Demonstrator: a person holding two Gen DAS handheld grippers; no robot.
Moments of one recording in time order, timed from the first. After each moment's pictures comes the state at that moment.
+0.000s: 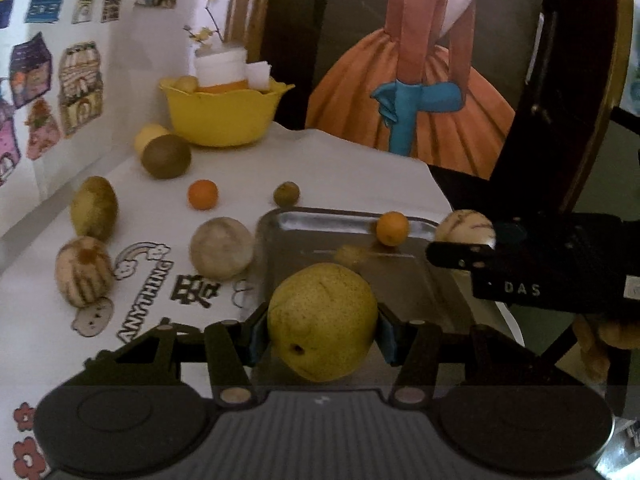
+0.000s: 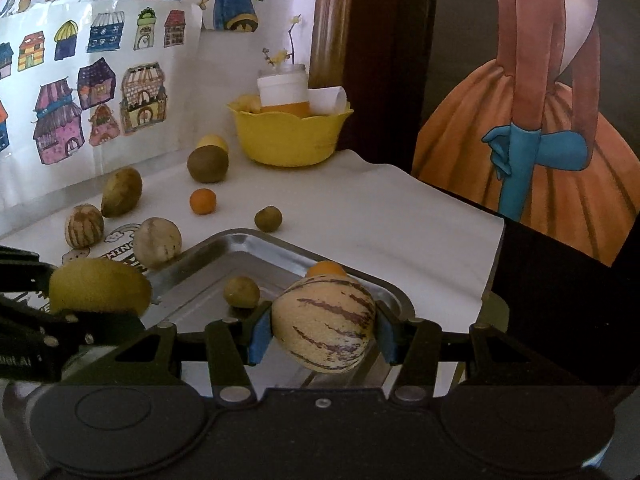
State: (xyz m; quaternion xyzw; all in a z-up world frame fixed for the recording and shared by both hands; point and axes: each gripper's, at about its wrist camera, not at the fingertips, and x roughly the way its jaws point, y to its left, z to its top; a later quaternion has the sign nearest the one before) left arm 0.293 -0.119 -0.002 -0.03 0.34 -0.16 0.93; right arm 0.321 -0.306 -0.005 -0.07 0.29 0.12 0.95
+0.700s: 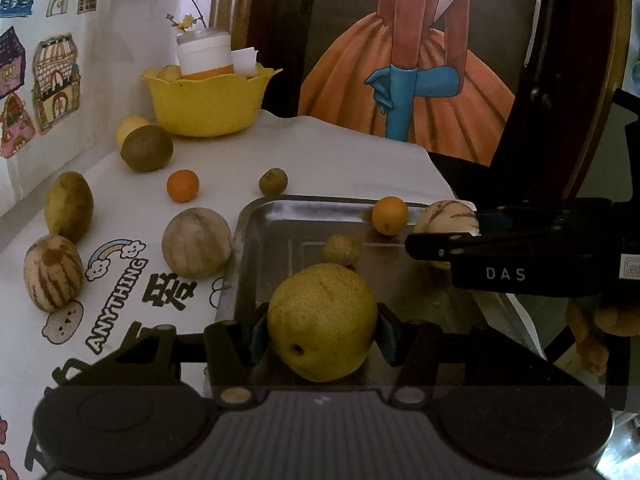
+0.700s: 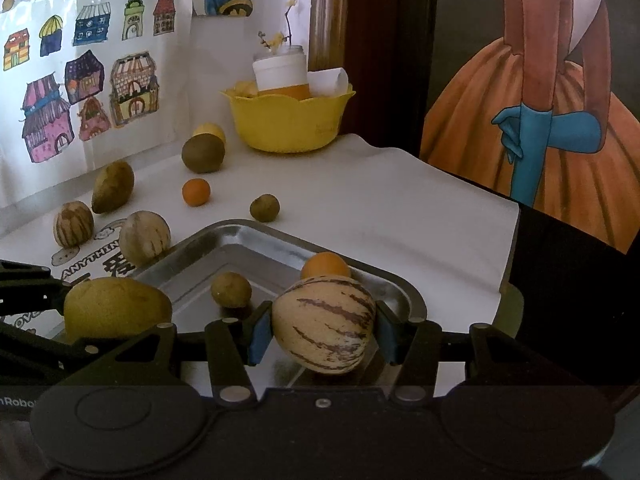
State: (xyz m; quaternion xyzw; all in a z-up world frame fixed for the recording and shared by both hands) left arm 0.306 -0.137 -0.018 -0.01 0.35 -0.16 0.92; right arm 0.345 -0.306 -0.019 -0.05 0.31 0.13 0.94
